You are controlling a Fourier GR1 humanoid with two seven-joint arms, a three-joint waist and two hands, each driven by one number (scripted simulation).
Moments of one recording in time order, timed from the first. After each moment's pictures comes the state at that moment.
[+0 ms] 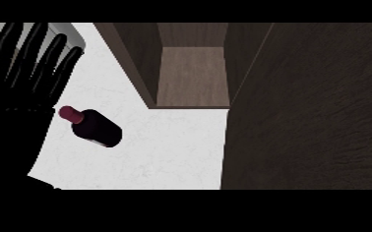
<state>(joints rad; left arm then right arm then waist) -0.29 0.08 -0.02 -2.22 0.36 0.21 0.56 0.08 -0.10 0.13 -2.43 -0.15 0.11 0.38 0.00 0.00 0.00</state>
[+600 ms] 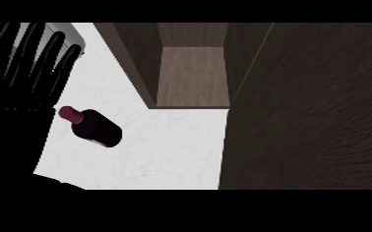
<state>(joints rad) -0.32 0.06 -0.05 -2.25 0.26 0.31 0.62 0.00 -0.09 0.14 -2.46 -0.12 0.06 0.49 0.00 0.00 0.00</state>
